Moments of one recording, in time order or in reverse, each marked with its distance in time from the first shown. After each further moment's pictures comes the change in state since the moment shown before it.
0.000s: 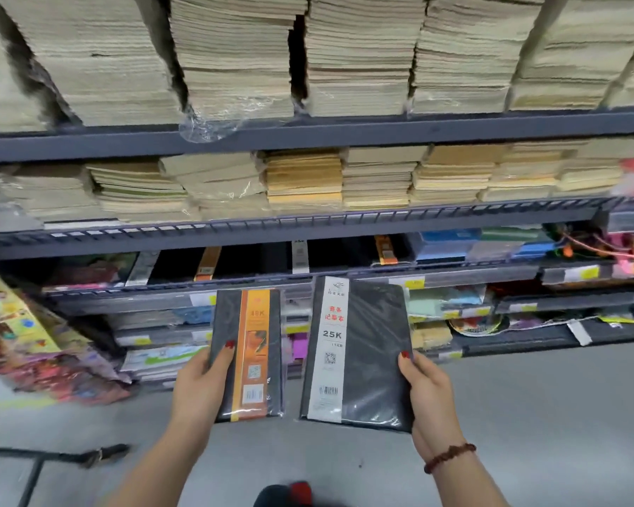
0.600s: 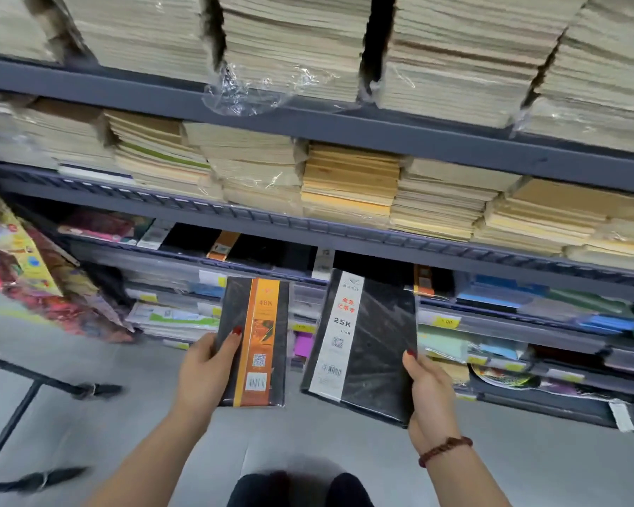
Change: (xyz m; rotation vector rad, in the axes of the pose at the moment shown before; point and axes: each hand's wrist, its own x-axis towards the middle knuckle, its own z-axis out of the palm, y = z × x) left_hand 0.045 0.004 0.038 -0.130 0.079 -0.137; right_hand 0.094 -0.023 0.033 -0.093 -0.014 0.176
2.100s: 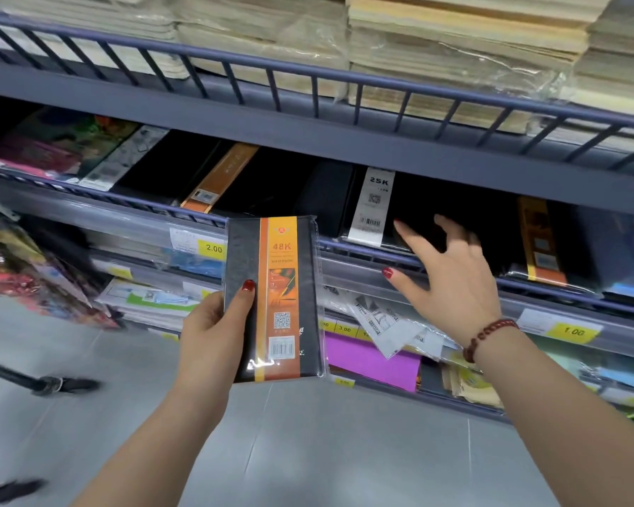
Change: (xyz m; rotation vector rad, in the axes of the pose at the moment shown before) left_hand 0.128 -0.069 0.068 -0.259 0.094 0.048; right_hand 0.197 0.014 0.097 -1.637 -0.090 -1.104
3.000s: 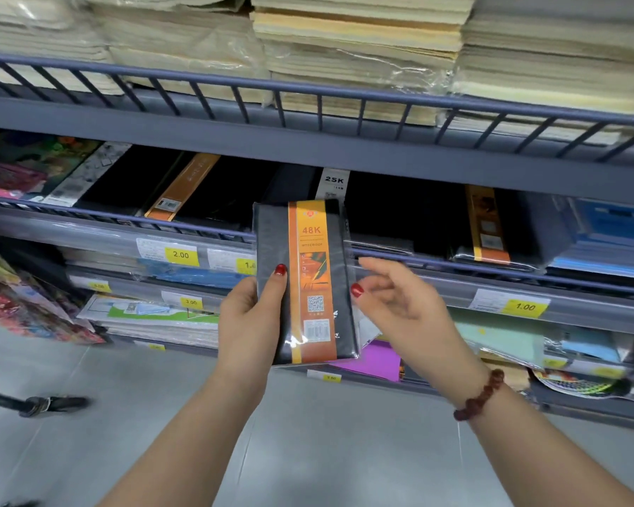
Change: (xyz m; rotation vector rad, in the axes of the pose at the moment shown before) left_hand -0.031 0.007 0.066 -0.003 -0.111 0.086; right_hand -0.068 -0.013 -0.026 1.108 -0.141 0.154
